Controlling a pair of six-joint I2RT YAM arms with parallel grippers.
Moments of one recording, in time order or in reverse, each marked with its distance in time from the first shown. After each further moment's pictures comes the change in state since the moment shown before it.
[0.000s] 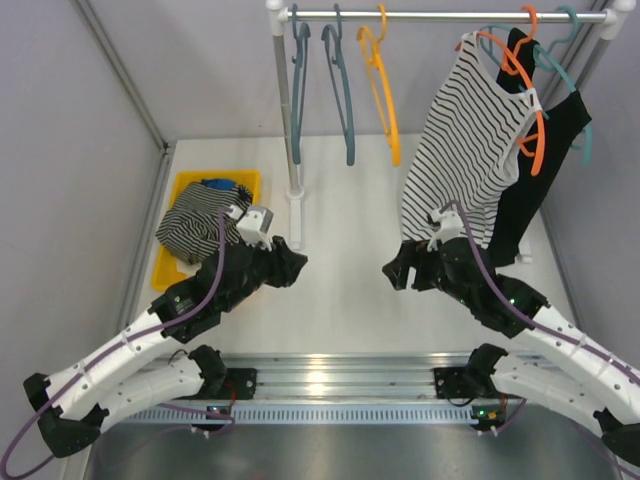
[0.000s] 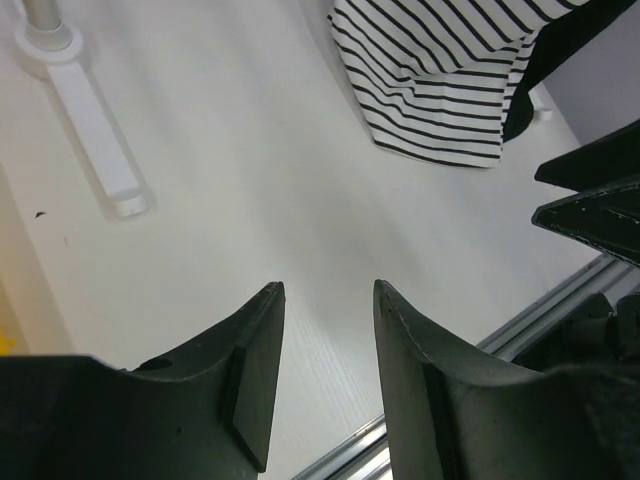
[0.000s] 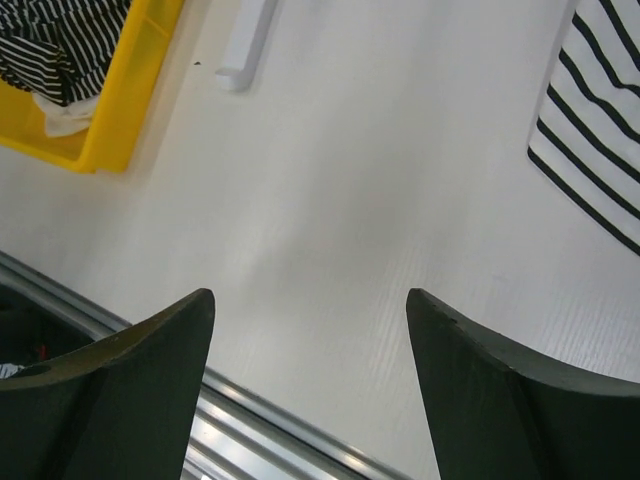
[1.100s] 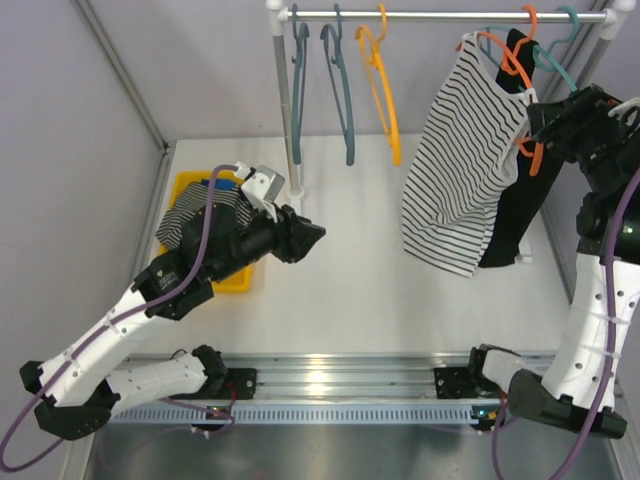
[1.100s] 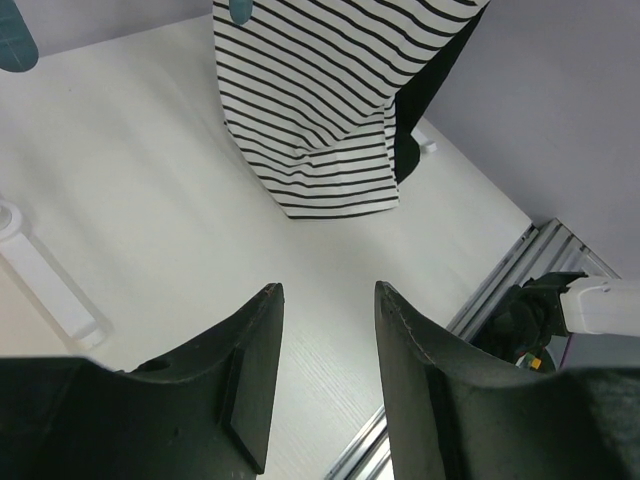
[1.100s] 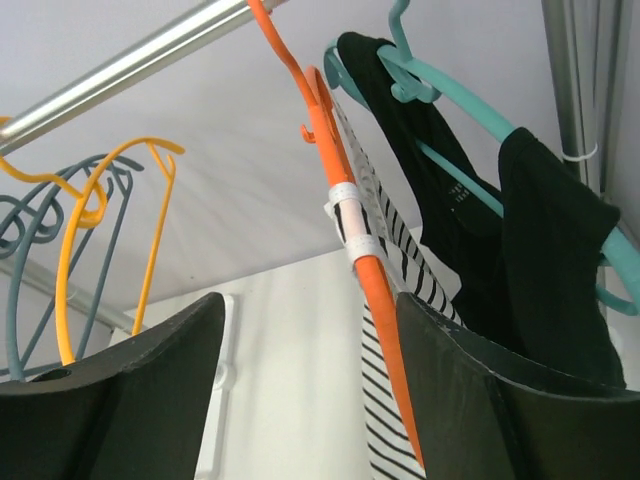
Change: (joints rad) left arm 0.000 0.153 0.371 -0.060 0.184 0.156; right arm -1.089 0.354 0.865 -0.020 -0.509 -0.060
